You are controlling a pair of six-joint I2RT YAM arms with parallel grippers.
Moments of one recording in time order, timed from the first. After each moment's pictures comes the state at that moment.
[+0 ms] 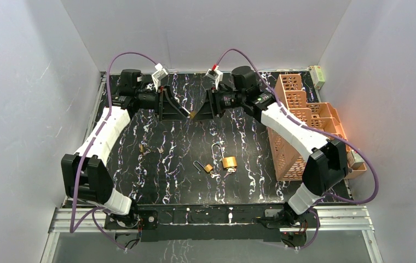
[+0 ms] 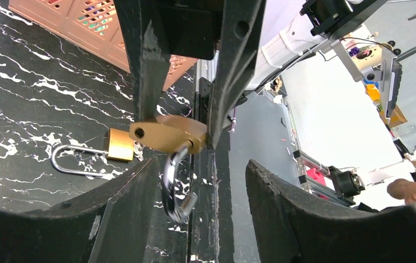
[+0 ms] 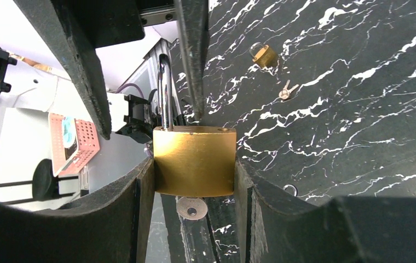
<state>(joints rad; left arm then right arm) -0.17 1.50 1.32 -0.44 1.44 -0.08 0.62 1.62 1.46 -0.28 -0.89 0.39</state>
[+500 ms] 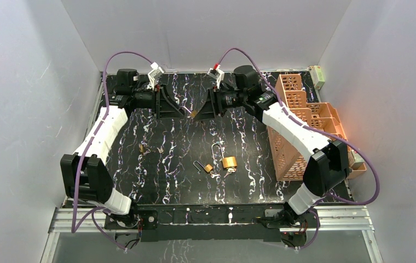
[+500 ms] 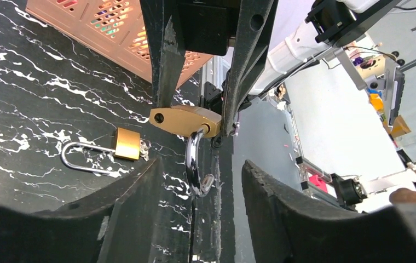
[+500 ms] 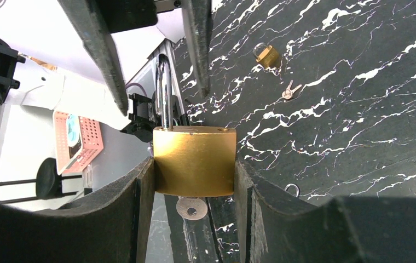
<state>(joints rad) -0.14 1.51 1.33 -0.47 1.44 -0.06 0.60 1.61 1.46 -0.28 -0.91 0.39</state>
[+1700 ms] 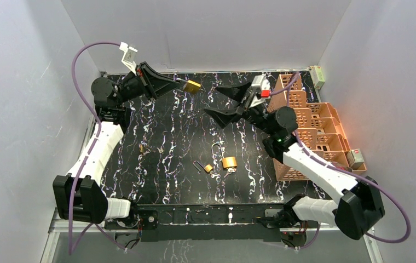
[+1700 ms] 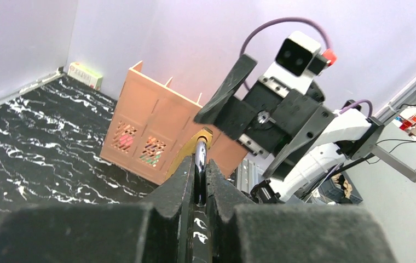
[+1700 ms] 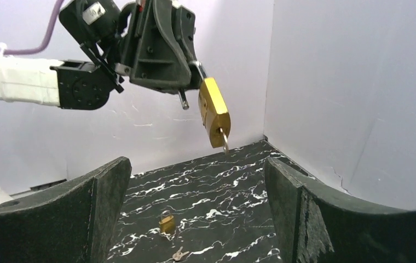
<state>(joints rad) -0.14 1.33 1.14 0.70 1.08 -0.94 0.64 1.15 0.85 0.79 -0.49 0.29</state>
